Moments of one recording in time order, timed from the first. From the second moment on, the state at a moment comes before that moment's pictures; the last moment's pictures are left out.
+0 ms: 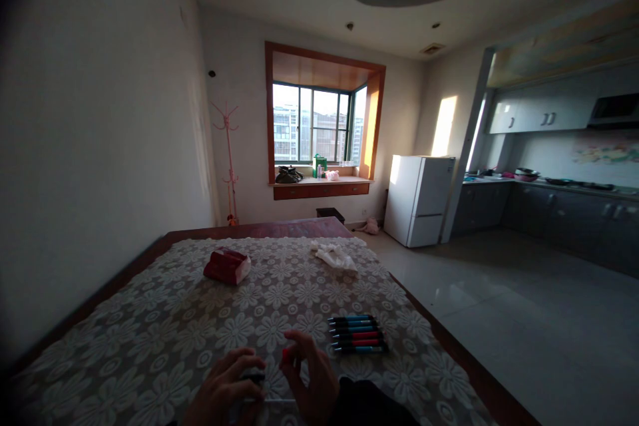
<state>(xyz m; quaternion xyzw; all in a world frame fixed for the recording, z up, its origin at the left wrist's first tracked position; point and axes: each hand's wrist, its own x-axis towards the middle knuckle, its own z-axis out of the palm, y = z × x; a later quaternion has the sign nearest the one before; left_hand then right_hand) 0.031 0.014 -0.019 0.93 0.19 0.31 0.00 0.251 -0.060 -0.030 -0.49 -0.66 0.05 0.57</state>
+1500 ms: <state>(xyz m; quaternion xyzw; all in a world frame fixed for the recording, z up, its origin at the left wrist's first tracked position) 0.029 0.006 -0.012 0.86 0.25 0.44 0.01 0.259 -0.057 -0.014 -0.51 -0.76 -0.04 0.40</state>
